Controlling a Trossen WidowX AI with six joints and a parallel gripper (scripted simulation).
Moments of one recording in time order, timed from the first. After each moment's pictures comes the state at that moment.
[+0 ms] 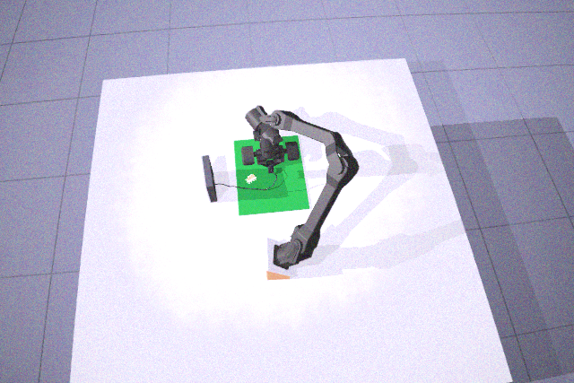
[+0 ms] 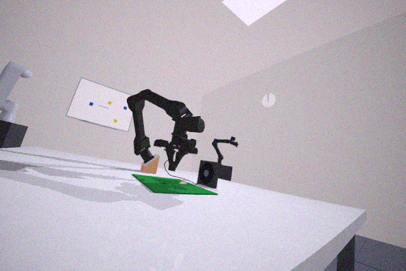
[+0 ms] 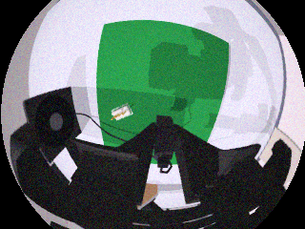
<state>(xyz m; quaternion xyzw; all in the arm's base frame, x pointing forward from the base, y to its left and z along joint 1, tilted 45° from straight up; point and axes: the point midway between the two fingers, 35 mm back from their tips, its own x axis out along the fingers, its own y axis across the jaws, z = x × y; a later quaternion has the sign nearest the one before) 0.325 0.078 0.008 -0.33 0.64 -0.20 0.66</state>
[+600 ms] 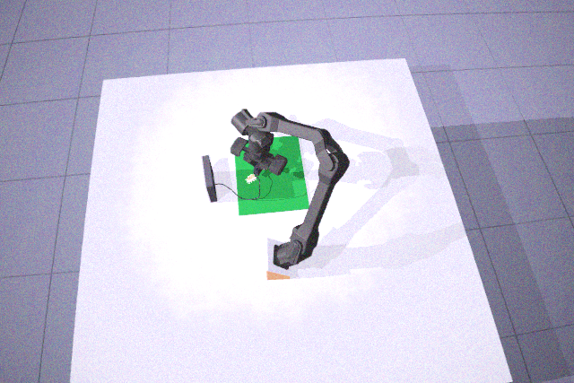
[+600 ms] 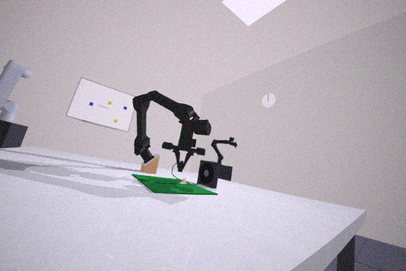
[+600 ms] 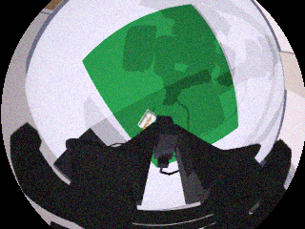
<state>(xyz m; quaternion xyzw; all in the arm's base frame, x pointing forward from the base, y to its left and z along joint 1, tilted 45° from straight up) 0.314 0.104 -0.019 -0.12 0.55 -0.38 0.73</state>
